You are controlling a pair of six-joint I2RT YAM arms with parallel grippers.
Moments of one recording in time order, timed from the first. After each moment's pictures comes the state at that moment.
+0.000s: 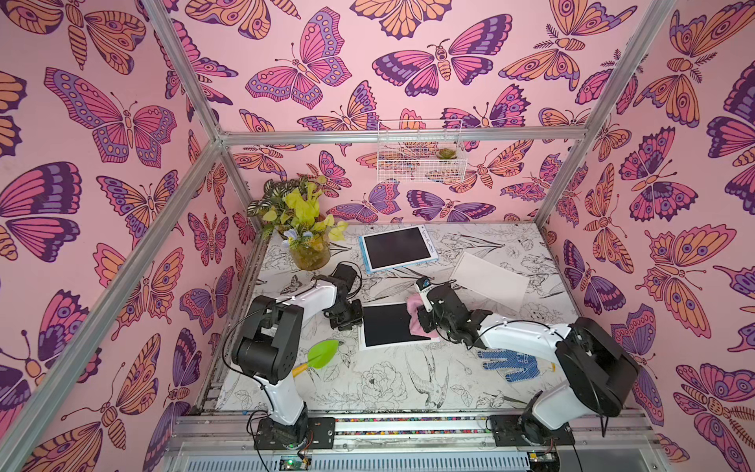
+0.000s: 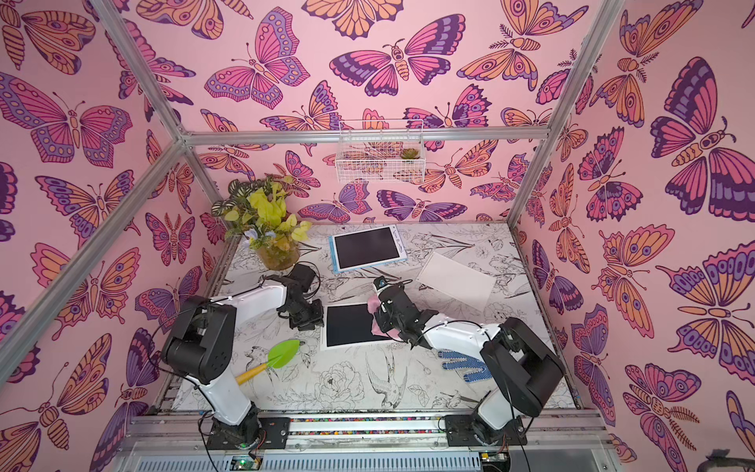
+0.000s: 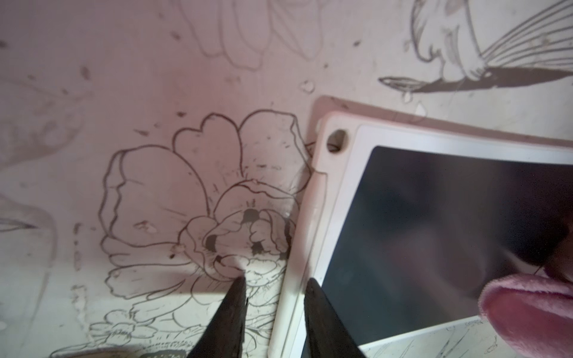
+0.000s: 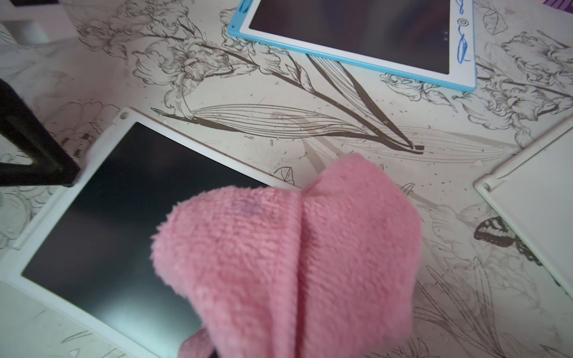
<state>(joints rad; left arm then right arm) -0.34 1.77 1.06 -0.72 0.22 -0.58 0.77 1.57 0.79 0.04 0.21 0.14</state>
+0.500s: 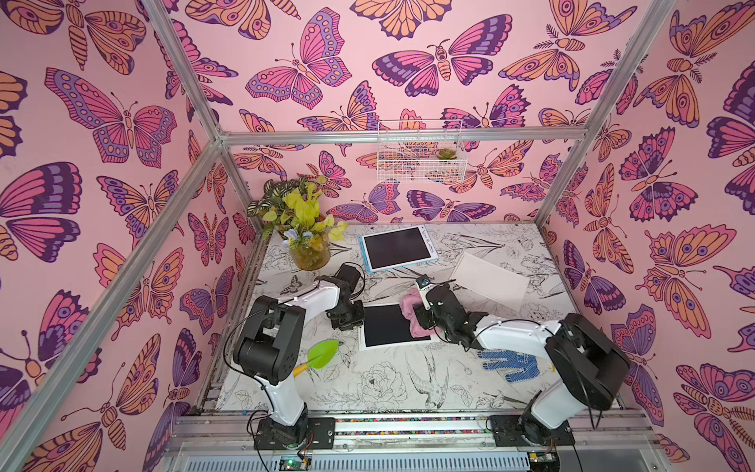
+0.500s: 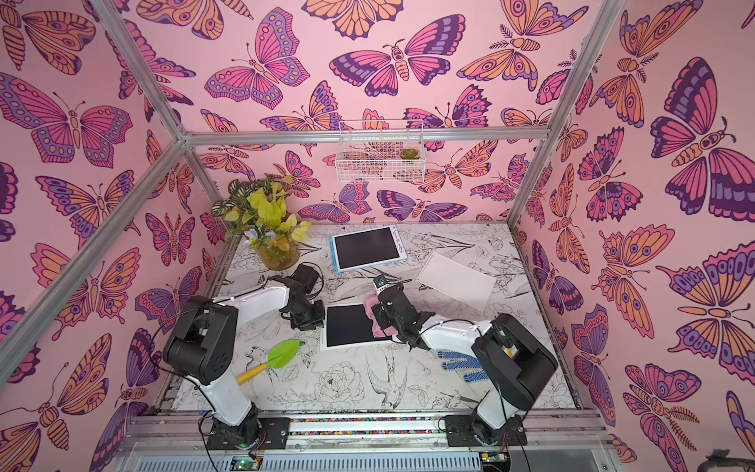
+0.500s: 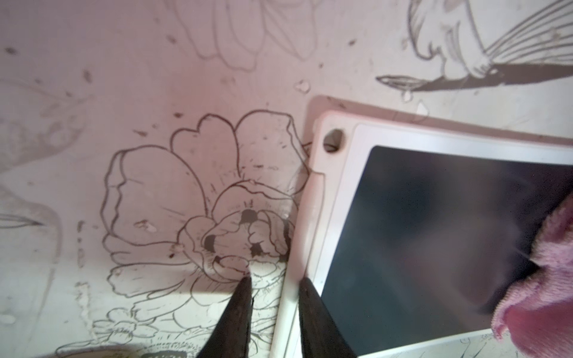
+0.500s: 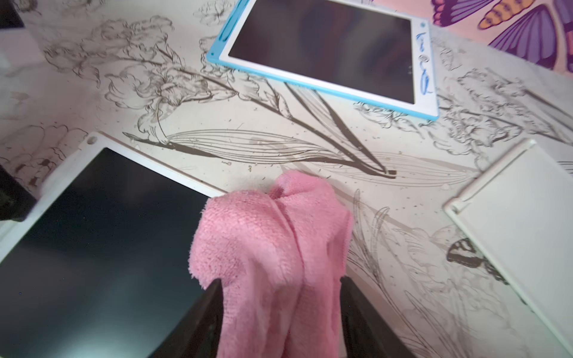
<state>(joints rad) -0.36 1.77 1.06 -0.72 0.17 -0.59 0.78 1.66 0.80 0.16 0.27 0.13</state>
